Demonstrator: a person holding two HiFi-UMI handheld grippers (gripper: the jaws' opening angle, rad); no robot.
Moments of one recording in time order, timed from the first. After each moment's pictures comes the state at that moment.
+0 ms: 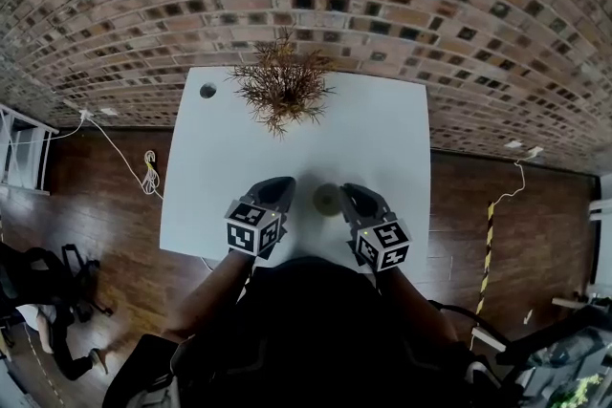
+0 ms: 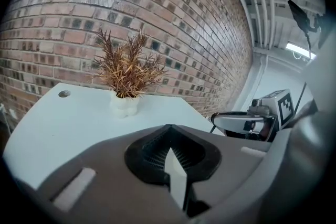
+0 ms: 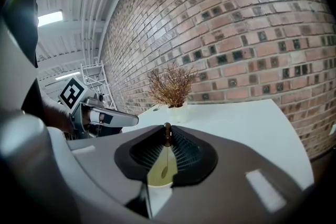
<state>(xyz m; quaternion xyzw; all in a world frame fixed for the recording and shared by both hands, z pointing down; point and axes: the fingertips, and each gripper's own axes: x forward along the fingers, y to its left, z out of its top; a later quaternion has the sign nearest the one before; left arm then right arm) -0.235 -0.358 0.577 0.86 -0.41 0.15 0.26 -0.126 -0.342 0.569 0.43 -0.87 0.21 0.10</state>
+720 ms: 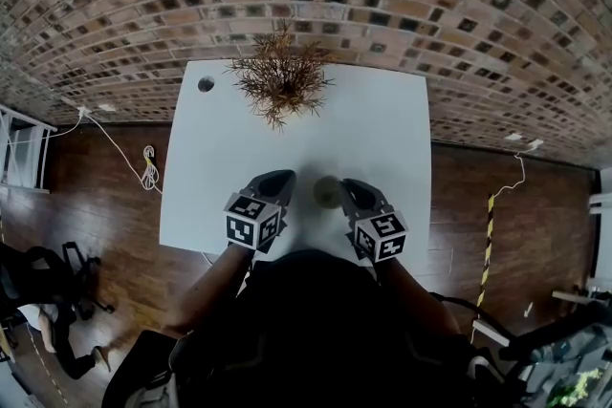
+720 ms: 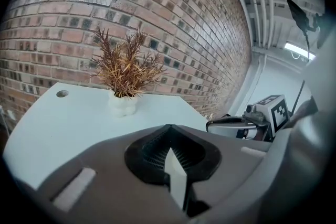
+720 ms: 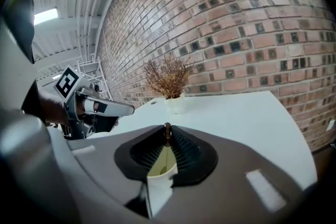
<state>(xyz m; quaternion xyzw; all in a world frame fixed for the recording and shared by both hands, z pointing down) -0.234 -0.359 0.576 0.87 -0.40 0.15 0.26 -0.125 -0.342 0.595 0.43 -0.86 0.23 0.13</state>
